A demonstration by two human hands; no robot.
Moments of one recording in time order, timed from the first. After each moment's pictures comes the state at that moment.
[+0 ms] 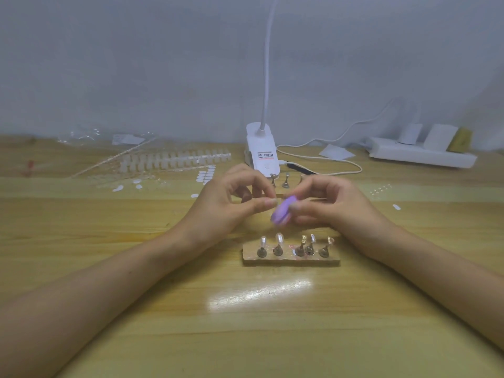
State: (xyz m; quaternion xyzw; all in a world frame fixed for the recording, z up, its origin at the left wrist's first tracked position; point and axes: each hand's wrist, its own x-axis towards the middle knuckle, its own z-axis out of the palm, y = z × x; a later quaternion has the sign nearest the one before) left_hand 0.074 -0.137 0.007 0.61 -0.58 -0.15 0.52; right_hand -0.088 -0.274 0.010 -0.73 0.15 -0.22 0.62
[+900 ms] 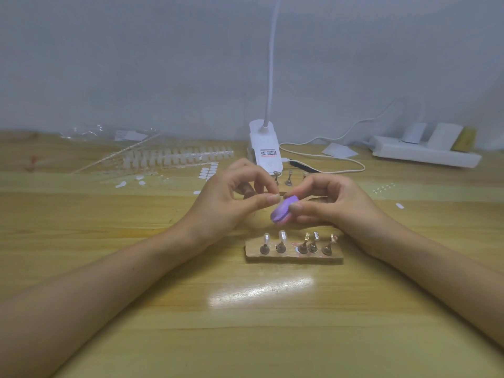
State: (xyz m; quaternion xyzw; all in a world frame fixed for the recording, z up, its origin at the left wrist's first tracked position) left_hand 0.075 -0.136 0.007 0.61 -0.58 -0.14 0.52; right_hand -0.088 -0.273 0.011 -0.75 0.14 -0.20 0.62
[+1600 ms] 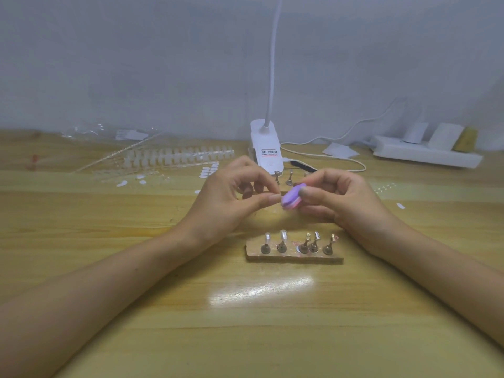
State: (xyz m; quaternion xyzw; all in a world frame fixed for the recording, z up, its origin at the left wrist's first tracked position) left_hand 0.073 -0.134 0.007 0.61 -0.58 -0.10 0.53; right_hand -0.087 -0.277 0.010 -0.70 0.15 -0.25 0.65
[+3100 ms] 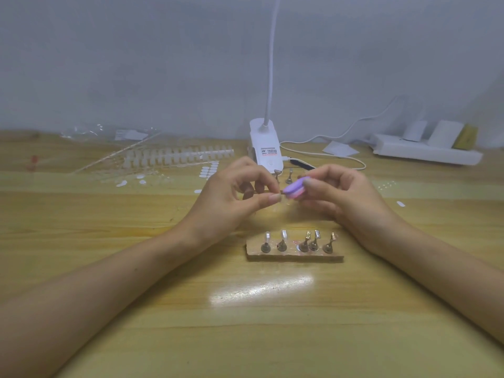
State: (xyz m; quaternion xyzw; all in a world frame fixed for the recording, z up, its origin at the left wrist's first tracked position) left_hand 0.076 -0.136 0.004 0.60 -0.59 -0.11 0.52; right_hand -0.086 -0.277 0.008 -0.70 0.16 -0.26 0.65
